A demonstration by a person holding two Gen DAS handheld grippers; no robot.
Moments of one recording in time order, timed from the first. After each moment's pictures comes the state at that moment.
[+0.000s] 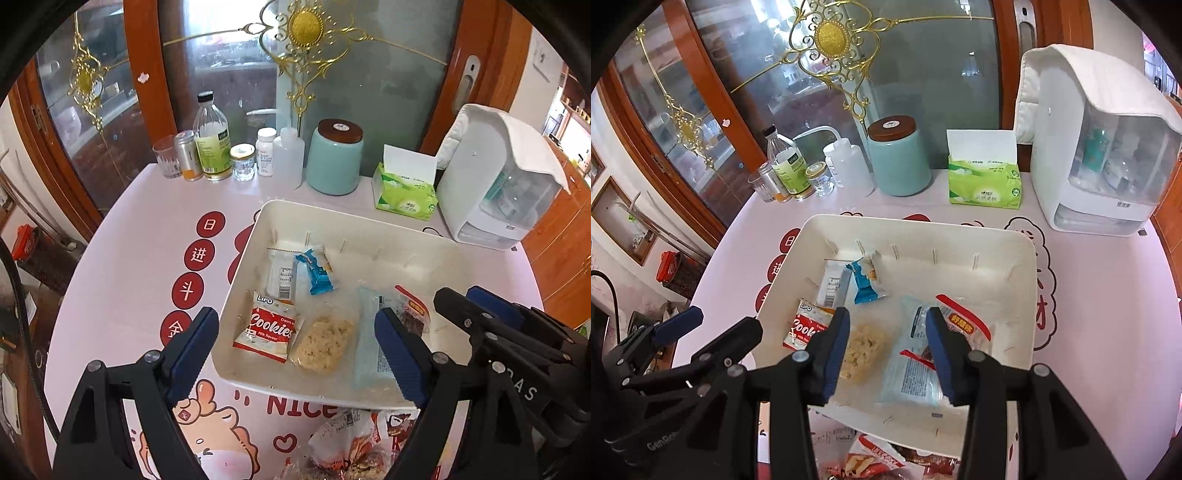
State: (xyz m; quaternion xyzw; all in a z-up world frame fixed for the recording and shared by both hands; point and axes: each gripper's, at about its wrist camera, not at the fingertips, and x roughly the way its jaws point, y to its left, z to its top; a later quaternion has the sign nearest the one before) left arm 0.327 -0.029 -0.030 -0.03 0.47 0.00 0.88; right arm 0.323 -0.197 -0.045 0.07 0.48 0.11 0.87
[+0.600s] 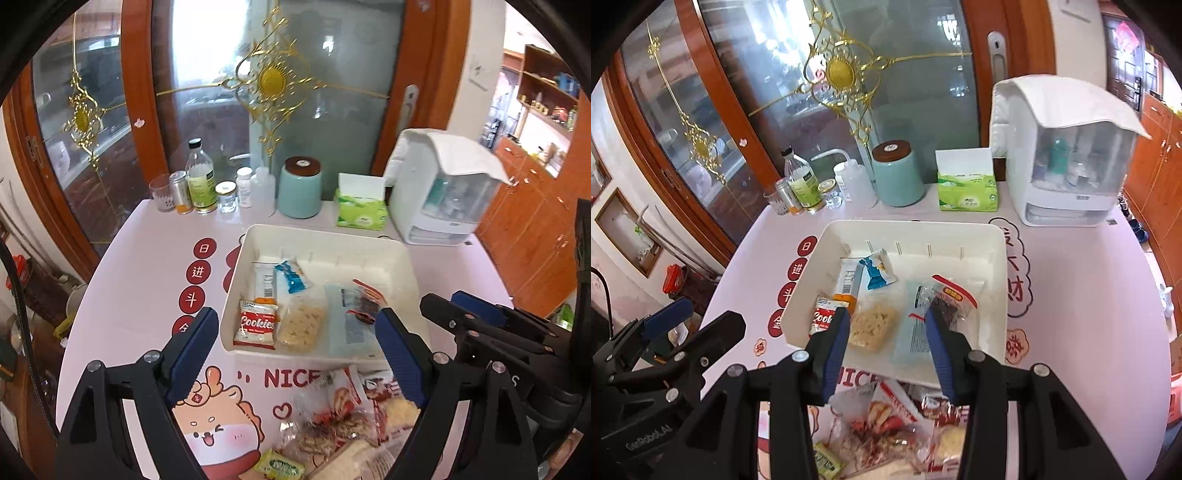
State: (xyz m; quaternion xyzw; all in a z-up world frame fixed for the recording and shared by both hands) left arm 0.226 -0.021 0.044 -0.02 0.41 -0.06 0.91; right arm 0.230 -0.200 0.013 0.08 0.44 0.08 0.89
